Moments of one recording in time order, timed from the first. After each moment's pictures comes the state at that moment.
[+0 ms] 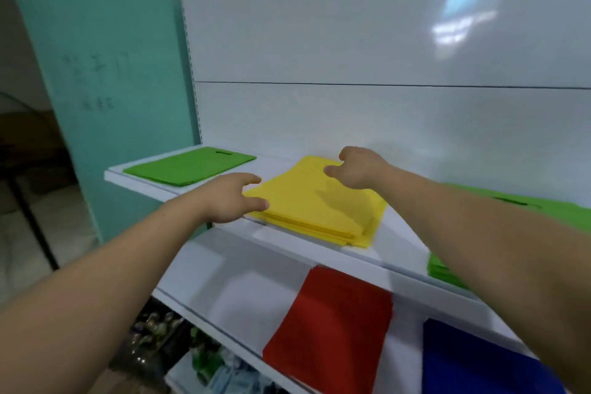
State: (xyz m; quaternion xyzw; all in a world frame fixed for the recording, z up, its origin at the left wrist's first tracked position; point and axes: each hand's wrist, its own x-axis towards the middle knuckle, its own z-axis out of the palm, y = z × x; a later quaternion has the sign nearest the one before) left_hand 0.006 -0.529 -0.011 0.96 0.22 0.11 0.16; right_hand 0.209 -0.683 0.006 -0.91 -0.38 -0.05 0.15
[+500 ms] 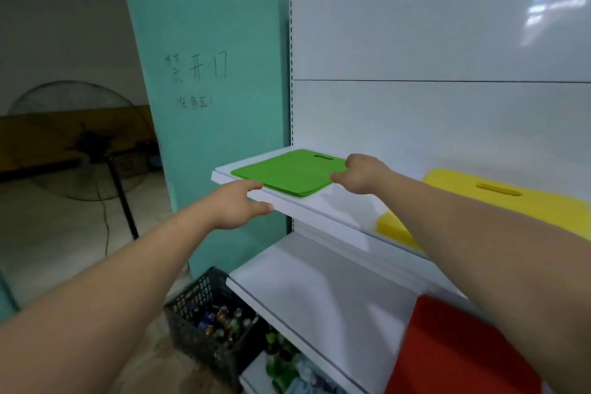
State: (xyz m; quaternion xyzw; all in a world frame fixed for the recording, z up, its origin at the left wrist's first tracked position) left_hand -0.110 -0.304 -0.026 0.92 0.34 0.12 0.17; right_hand 0.119 -0.421 -0.004 -0.88 -0.44 -0.01 0.14
